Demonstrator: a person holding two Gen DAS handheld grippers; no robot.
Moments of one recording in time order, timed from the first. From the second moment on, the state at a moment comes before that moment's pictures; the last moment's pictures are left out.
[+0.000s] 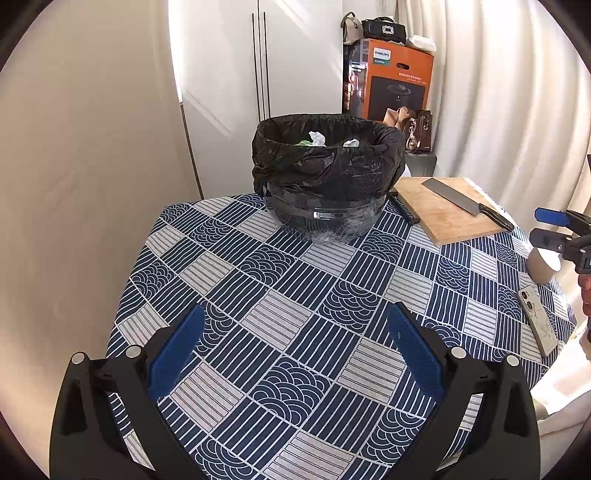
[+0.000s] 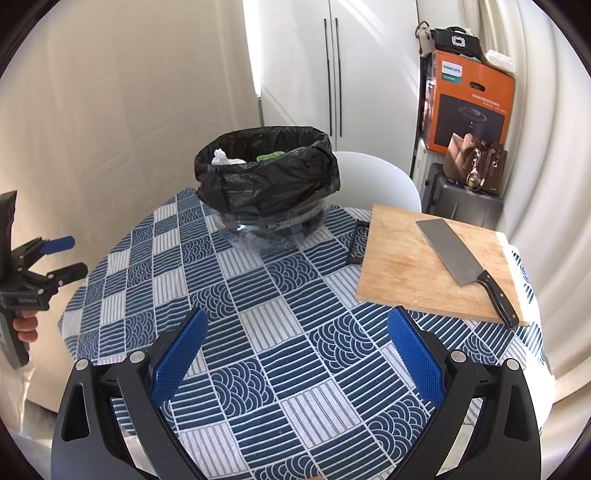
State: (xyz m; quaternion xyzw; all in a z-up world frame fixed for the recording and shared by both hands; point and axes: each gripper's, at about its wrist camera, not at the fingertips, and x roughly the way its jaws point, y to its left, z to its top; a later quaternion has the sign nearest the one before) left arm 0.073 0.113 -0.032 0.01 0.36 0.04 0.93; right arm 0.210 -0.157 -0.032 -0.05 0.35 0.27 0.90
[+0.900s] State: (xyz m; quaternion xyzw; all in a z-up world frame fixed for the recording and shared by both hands) left arm 0.066 0.110 -0.028 0.02 0.36 0.05 0.93; right arm 0.205 -0.166 -0.033 -0.05 0.34 0.26 0.90
